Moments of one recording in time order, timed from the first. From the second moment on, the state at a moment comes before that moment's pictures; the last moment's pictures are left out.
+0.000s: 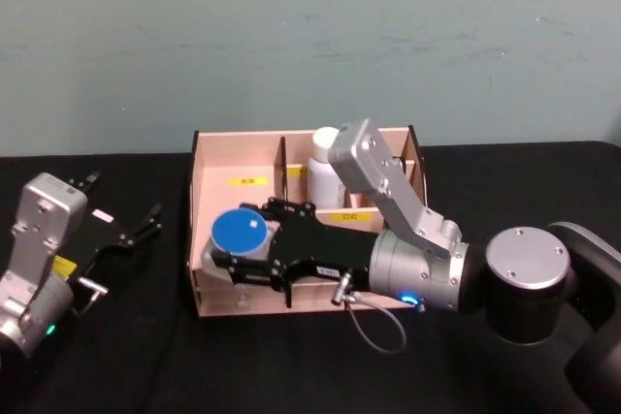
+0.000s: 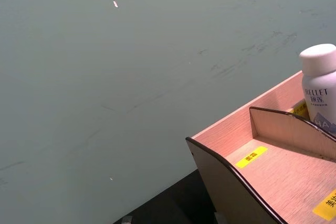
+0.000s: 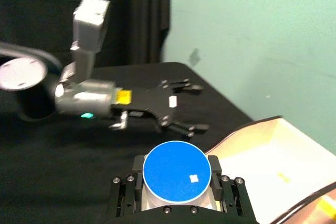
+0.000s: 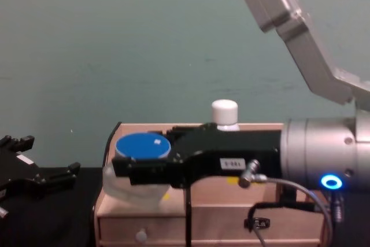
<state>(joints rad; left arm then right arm) -0.20 0.60 0.45 -1.41 -0.25 -0.12 0.03 0.45 0.41 -0.70 -1.52 0.40 0.16 0.56</state>
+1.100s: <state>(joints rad) -0.20 0.60 0.45 -1.41 -0.25 -0.12 0.03 0.47 0.20 -0.65 -1.40 0.22 0.24 0.34</state>
